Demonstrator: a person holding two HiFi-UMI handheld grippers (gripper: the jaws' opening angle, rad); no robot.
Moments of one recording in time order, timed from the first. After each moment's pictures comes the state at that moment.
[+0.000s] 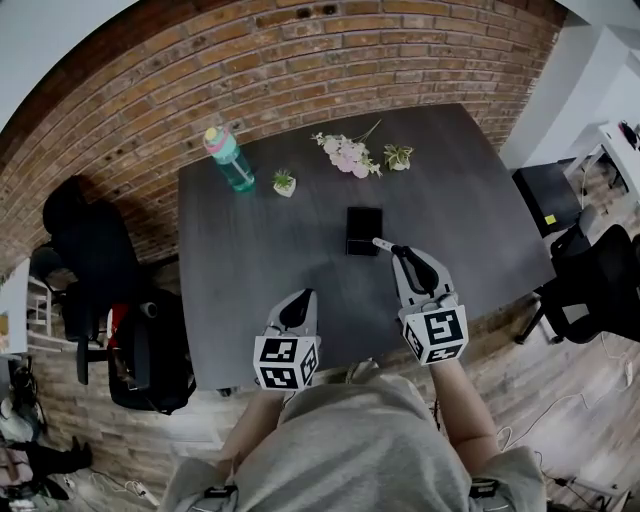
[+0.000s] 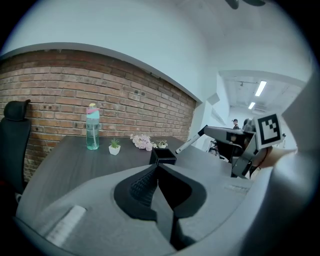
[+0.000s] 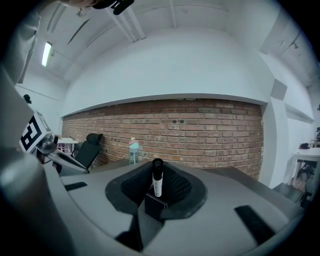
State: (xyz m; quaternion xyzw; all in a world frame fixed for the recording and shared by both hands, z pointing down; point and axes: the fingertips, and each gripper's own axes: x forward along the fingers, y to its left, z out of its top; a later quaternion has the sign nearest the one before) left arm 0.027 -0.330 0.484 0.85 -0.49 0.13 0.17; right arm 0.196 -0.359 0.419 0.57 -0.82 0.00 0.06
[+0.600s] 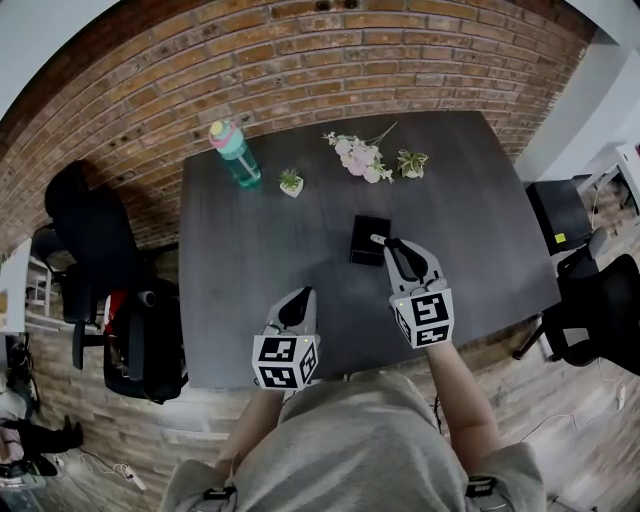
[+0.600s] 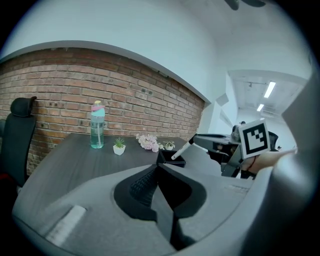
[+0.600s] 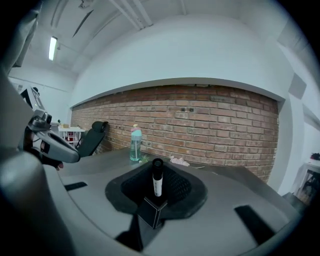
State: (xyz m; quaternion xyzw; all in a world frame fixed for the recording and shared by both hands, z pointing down) left arm 0.026 -0.362 0.494 0.82 -0.52 0.12 0.18; right arm 0.184 -0.431 0.464 0.53 -0.84 0.00 0.12
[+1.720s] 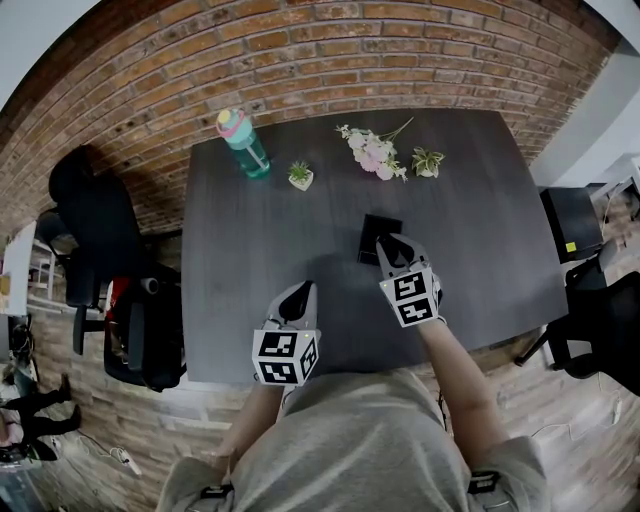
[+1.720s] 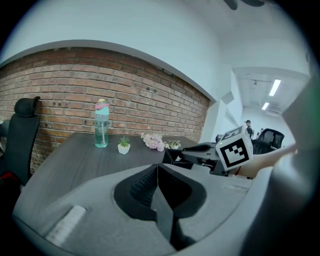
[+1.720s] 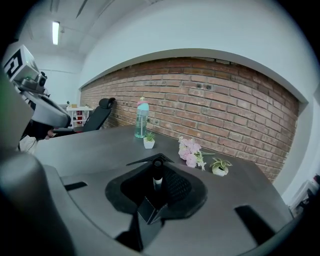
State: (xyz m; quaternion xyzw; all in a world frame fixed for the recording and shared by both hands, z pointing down) left arm 0.017 -0.382 0.506 0.81 -0.54 0.13 0.19; right arm 0.158 -0.480 0.544 0.48 -0.84 0.02 0.25
